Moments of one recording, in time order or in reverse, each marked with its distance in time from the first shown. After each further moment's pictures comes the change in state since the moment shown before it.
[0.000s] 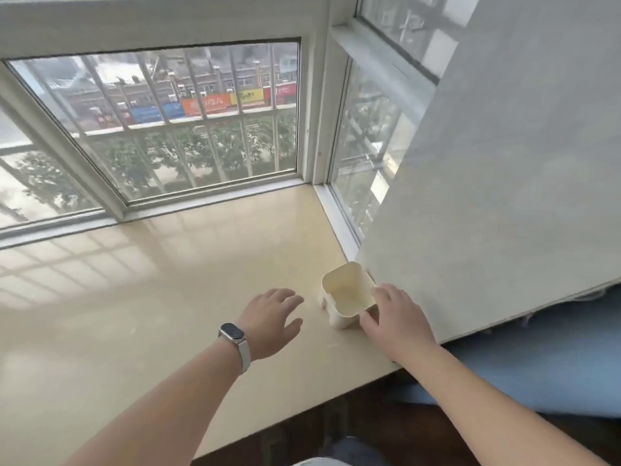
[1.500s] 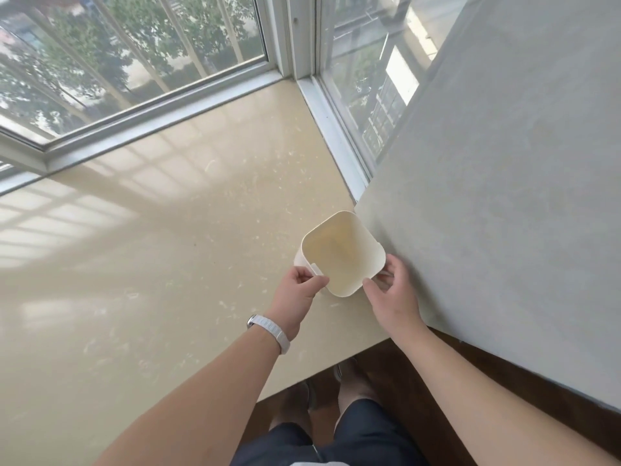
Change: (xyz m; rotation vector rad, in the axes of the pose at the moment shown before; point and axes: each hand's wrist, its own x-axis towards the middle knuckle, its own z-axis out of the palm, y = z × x) left_hand 0.124 0.018 0.116 -1.396 -0.101 -0.770; right_hand 0.077 0.039 0.122 1.079 -0.101 0.592
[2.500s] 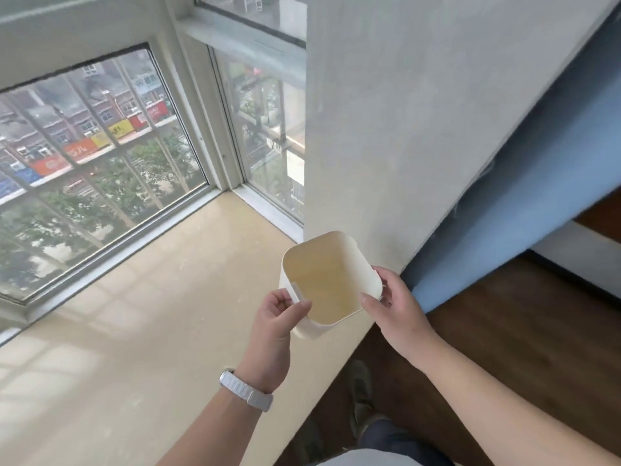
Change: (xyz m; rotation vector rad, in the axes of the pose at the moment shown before) left_hand -0.196 0.032 -0.058 -0.067 -0.495 0.488; right_hand -0.230 -0.038 -0.018 0.274 0.235 -0.358
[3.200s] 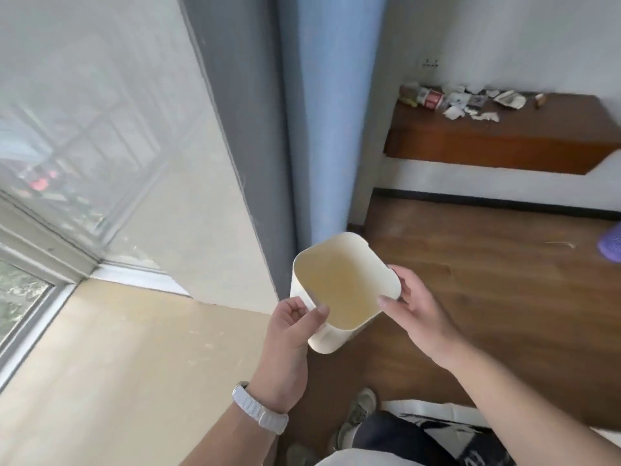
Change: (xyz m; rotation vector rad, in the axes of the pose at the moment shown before) left_hand -0.019 -0.040 0.197 0.151 -0.447 -0.212; right_hand -0.115 0.055 -0.180 0.239 0.449 0.049
